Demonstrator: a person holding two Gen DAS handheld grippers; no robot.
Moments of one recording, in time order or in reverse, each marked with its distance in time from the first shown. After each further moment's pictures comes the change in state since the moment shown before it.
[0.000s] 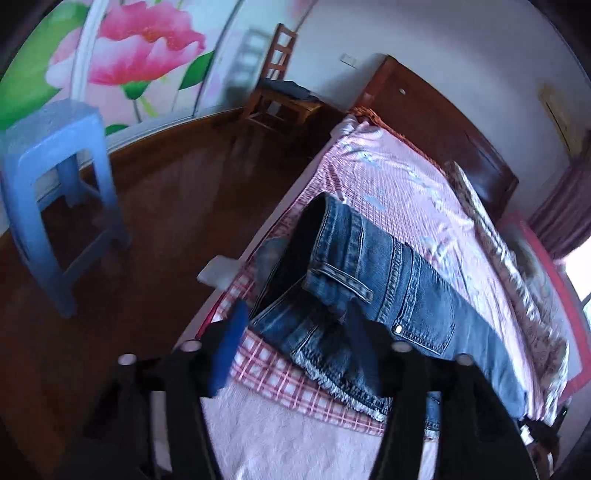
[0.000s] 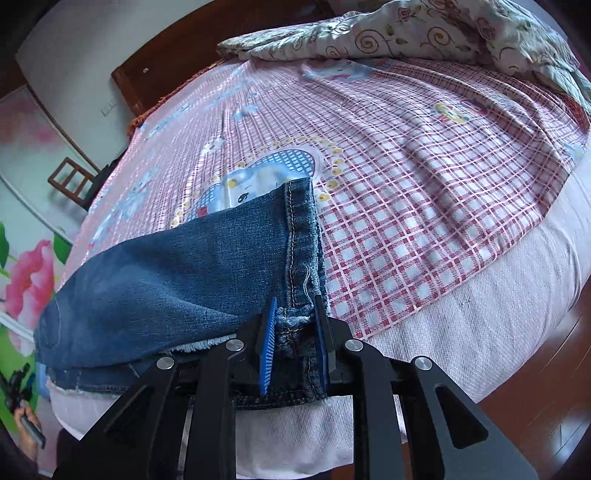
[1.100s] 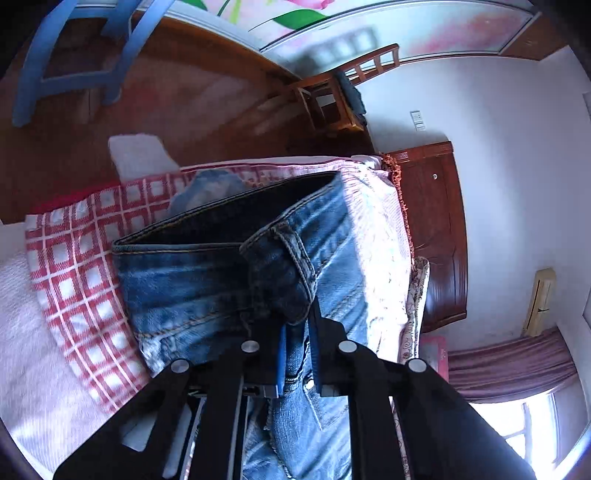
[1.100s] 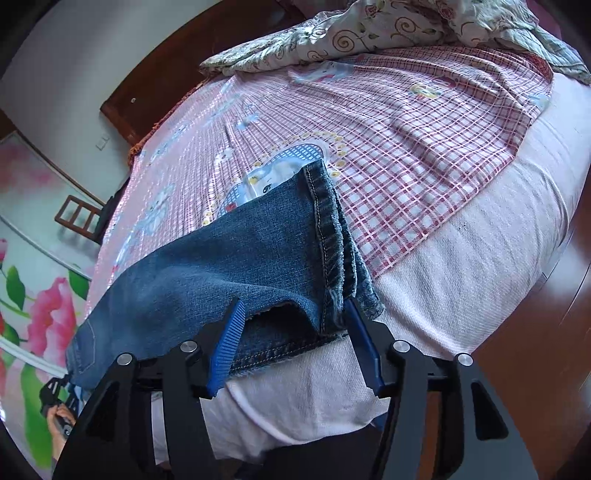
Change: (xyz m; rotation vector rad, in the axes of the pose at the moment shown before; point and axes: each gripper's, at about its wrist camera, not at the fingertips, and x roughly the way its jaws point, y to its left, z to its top) left arm 0.090 -0.036 -0.026 -0.616 0.007 -0.252; right arm -0.038 0.015 -0.029 0.148 -0.025 0.041
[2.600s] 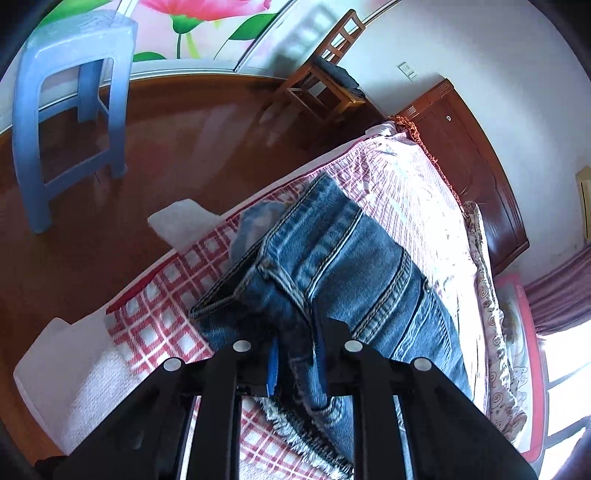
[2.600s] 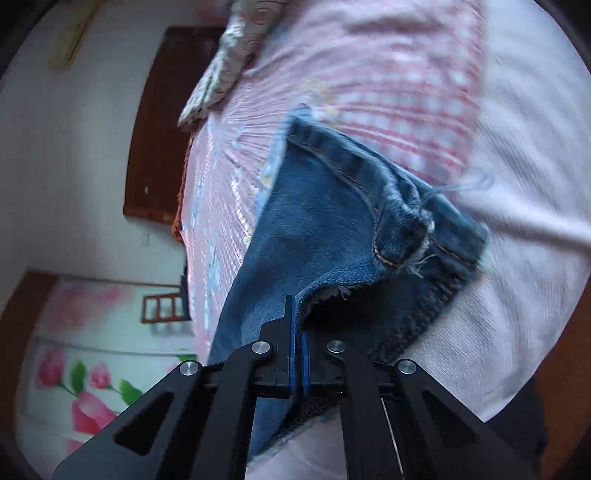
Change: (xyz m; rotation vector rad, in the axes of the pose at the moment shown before) left arm -0.012 0.002 0.033 0.347 0.024 0.256; right arm 0.043 0.001 -0.008 0.418 -0.008 0.335
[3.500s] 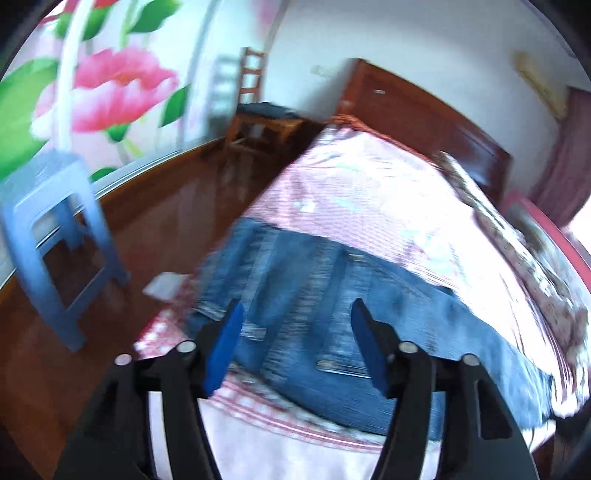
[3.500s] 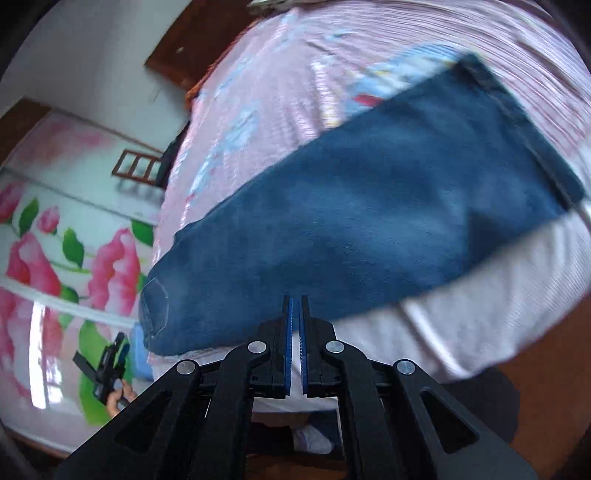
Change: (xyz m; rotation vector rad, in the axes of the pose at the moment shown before) left arm -0.063 -0.082 -0.052 0.509 -0.137 0.041; right arm 0.038 0.082 -0.097 -0.429 0.347 -0.071
